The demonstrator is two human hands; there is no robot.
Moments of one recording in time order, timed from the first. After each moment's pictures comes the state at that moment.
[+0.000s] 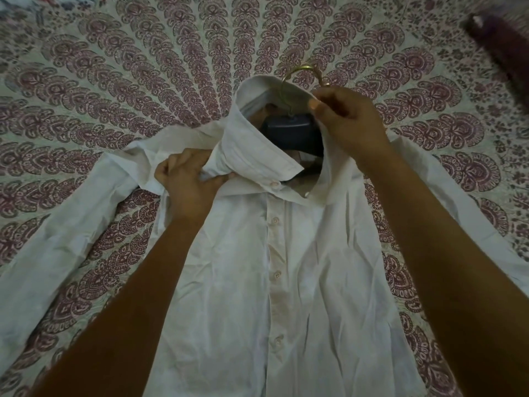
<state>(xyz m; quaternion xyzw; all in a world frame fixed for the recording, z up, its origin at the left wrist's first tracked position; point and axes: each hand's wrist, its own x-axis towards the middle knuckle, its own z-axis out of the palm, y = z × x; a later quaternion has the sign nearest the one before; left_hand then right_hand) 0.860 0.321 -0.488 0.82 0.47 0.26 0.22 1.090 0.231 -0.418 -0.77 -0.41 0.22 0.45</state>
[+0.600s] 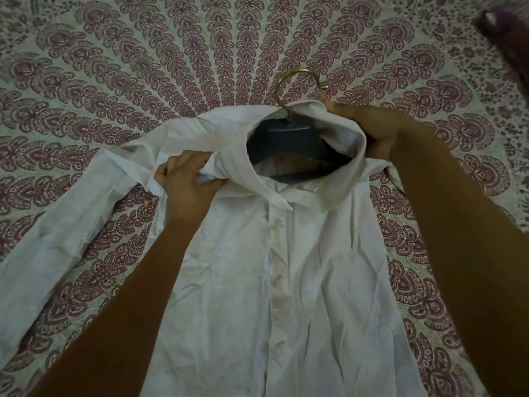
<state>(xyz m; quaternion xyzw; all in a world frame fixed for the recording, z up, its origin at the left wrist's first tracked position) 0.855 0.327 -0.500 0.82 0.46 0.25 0.24 1.125 0.239 -0.422 -0.64 -0.11 0.63 0.43</state>
